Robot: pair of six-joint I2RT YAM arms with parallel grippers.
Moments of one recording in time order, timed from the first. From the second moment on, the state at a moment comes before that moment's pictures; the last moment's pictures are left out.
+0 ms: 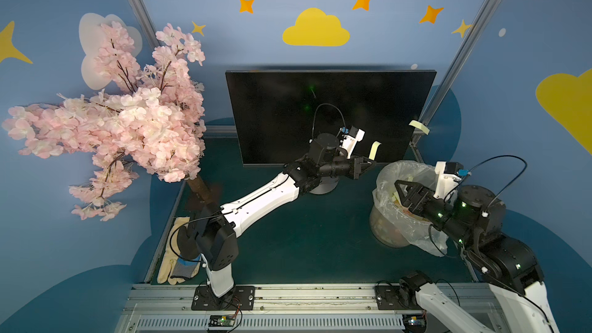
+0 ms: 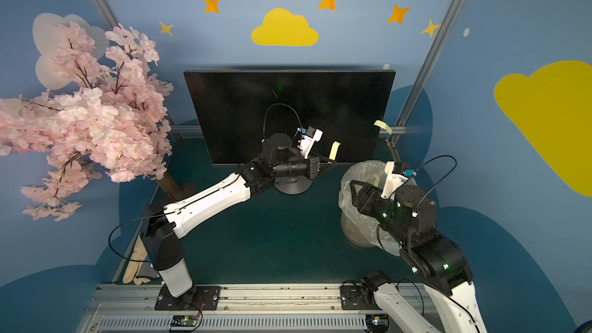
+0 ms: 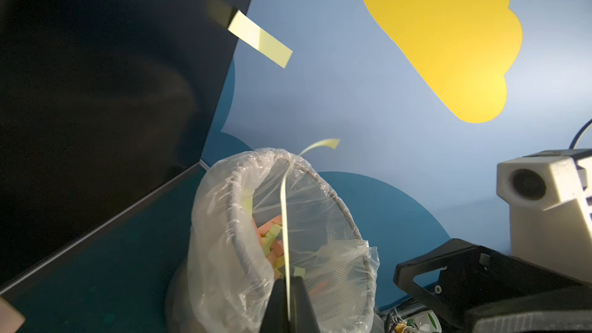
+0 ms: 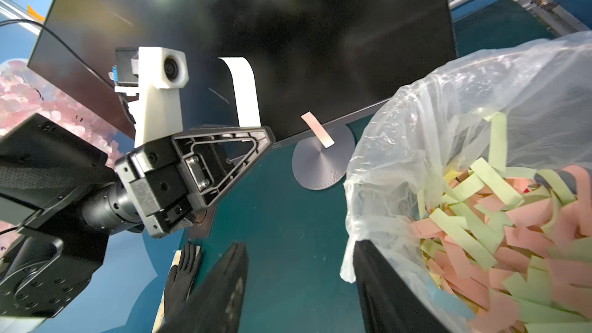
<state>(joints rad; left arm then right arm) -0.86 1.82 1.71 -0.06 0.49 -0.60 0.46 0.67 1.25 -0.93 0.07 0.68</state>
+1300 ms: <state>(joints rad) -1.03 2.22 2.39 -0.49 0.61 -0.46 0.45 0.46 1.19 -0.97 0.35 0.78</state>
